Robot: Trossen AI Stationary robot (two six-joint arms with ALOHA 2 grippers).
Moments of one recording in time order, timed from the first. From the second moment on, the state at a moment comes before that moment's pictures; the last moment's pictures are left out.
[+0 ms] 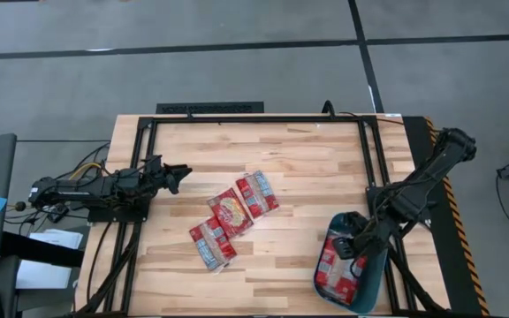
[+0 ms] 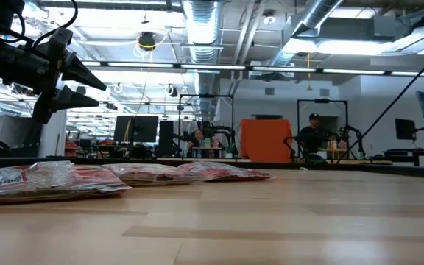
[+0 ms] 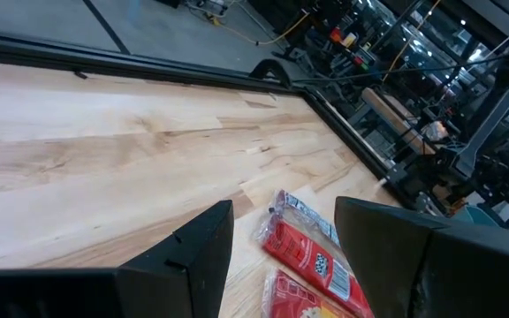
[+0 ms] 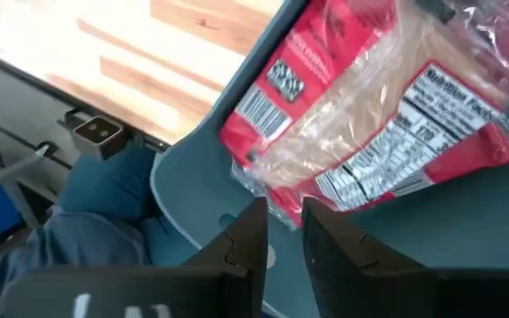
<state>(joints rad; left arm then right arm) 0.00 0.10 0.06 -0.08 -0.57 -0.72 0.76 1.15 0.96 -0.81 -0.05 2.05</state>
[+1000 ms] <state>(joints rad) 0.00 0.10 0.06 -0.09 -0.45 -0.77 -0.06 1.63 0.96 -0.23 -0.04 0.93</state>
